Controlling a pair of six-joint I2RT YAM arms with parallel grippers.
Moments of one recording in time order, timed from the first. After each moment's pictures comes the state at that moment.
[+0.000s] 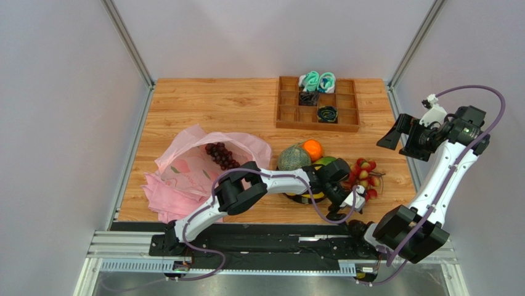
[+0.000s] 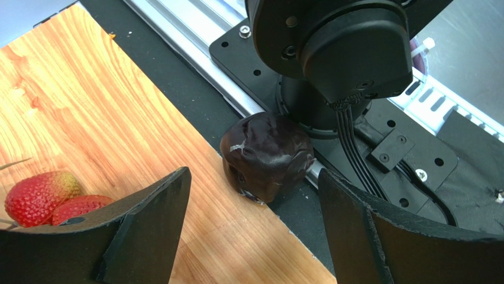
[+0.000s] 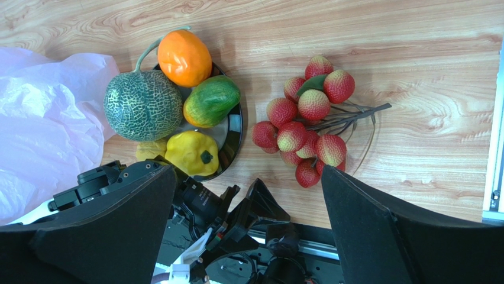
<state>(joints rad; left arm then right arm) -1.22 2.44 1.83 -0.03 1.02 0.62 -0.65 1.27 1.47 -1.31 -0.68 -0.28</state>
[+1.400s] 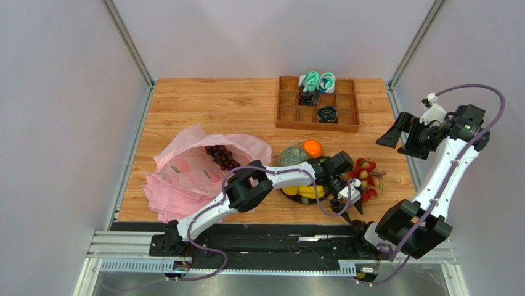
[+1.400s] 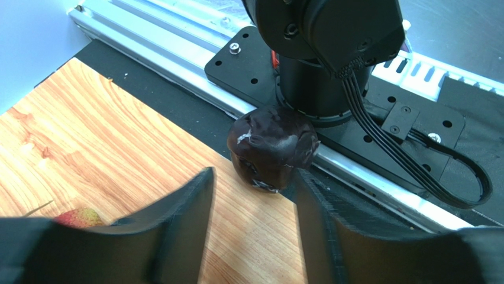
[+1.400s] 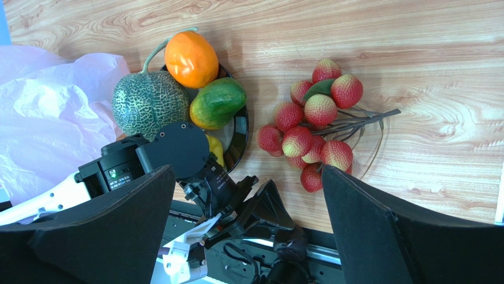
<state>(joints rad) -1.17 2.62 2.14 -0.27 1.26 0.87 -0.65 1.31 1.48 -1.31 -0.71 -0.28</state>
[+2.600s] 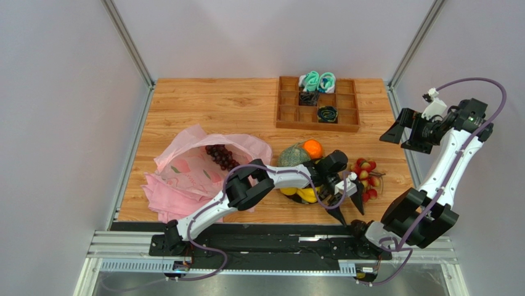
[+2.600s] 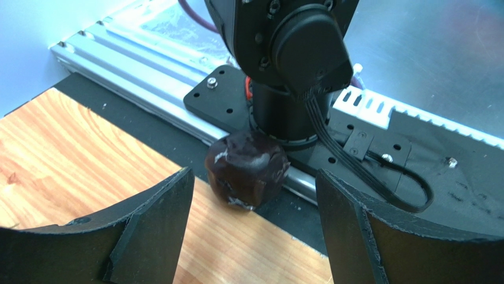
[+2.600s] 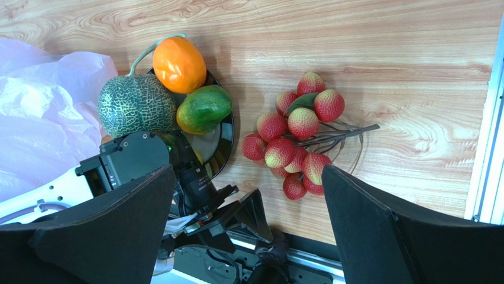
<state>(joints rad) -1.15 2.61 1.99 0.16 1.43 0.50 -0.65 1.41 1.55 -1.31 -0.70 -0.34</state>
